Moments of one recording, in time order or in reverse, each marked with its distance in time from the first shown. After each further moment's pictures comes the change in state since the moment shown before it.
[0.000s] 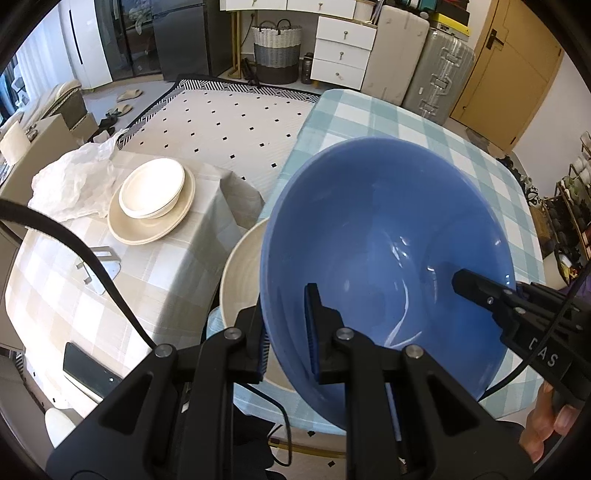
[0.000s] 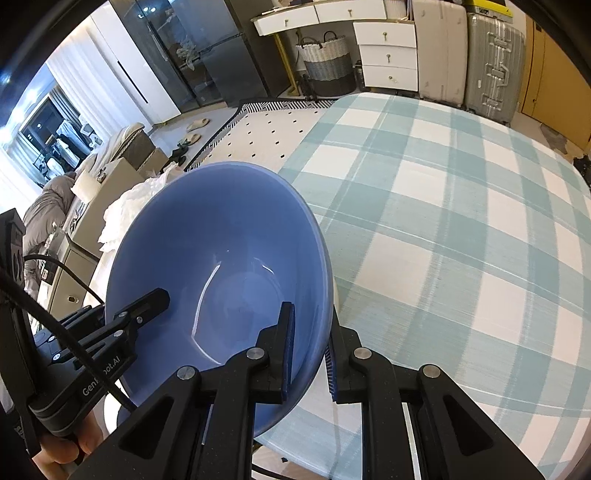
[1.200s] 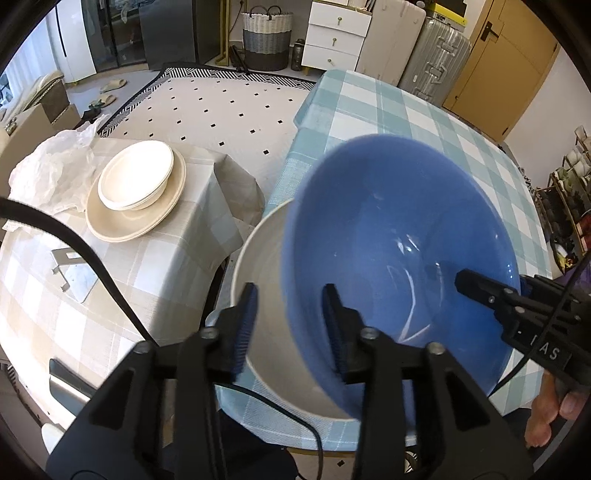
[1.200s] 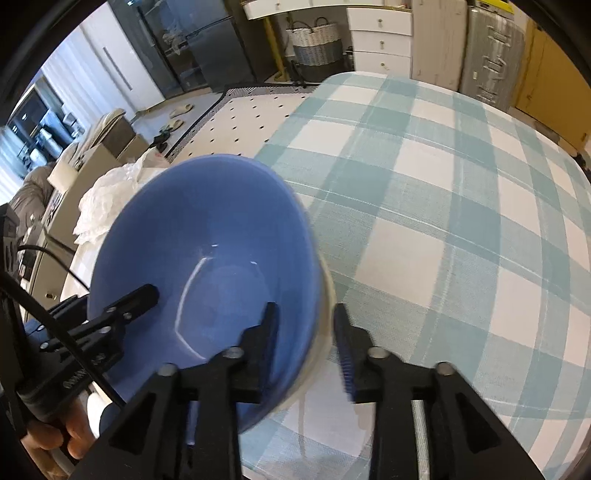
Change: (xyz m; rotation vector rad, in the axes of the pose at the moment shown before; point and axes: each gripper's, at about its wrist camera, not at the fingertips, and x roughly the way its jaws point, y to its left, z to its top) left arm 0.068 0.026 0.004 0.017 0.039 -0.063; right arm 0.050 -0.005 -0.005 0.004 0.035 -0.081
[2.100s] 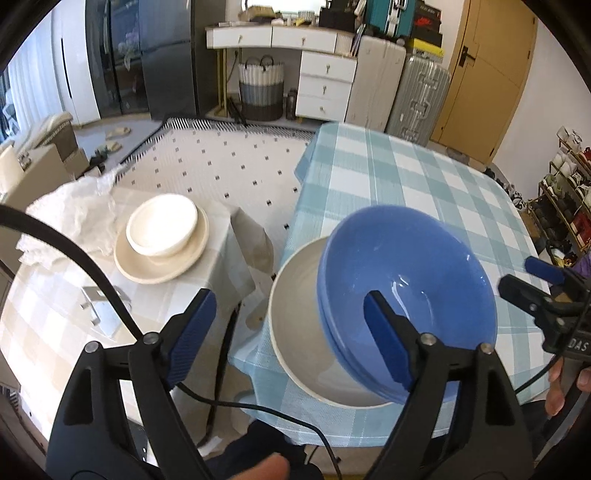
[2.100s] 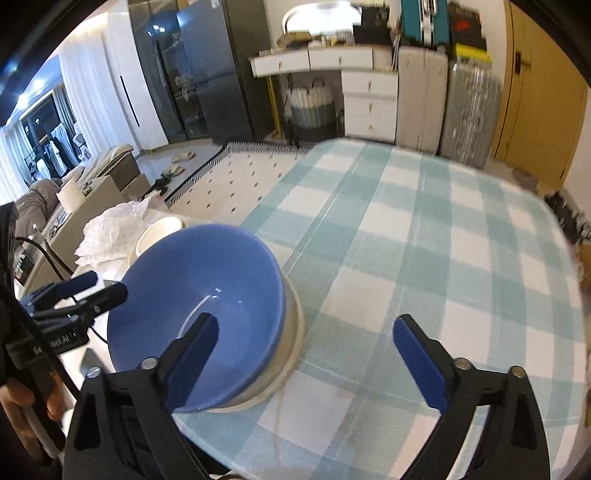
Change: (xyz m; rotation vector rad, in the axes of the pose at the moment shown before) left arm -0.078 0.018 -0.019 0.061 -0.228 0.010; right arm -0.075 -0.006 -0.032 -0.067 -0.279 -0.067
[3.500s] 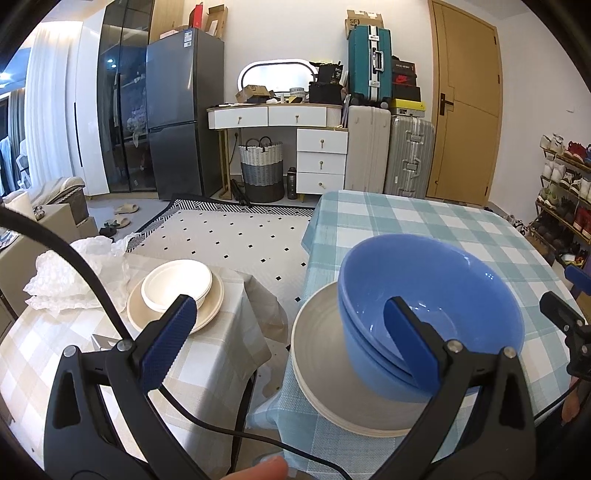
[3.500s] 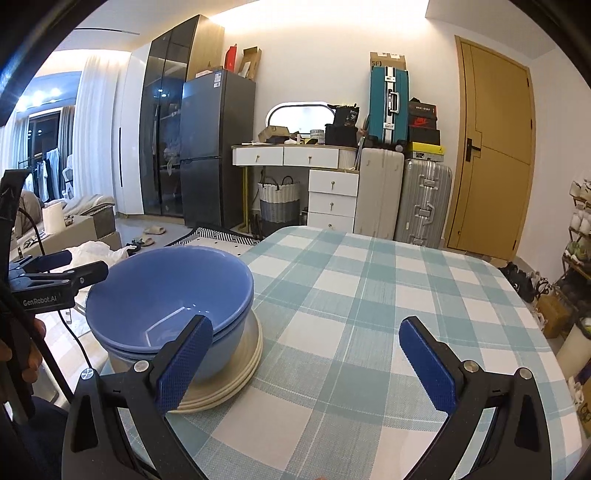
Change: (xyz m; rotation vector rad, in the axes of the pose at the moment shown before) left arm -0.015 0.013 -0.049 0.077 -0.342 0.023; right arm -0.035 0.005 -0.092 -0.051 -0.435 -0.174
